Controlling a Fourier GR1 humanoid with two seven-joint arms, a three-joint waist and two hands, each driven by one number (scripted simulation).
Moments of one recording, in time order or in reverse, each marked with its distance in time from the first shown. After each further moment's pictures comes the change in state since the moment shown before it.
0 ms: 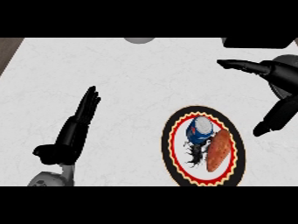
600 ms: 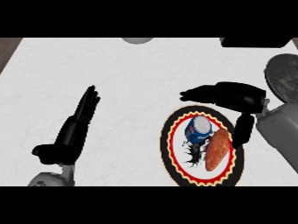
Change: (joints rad) left arm 0.003 -0.013 0.012 -0.011 -0.009 -0.002 0.014; right arm -0.046 0.061 0.289 -0.074 0.416 -0.043 0.052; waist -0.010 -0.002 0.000
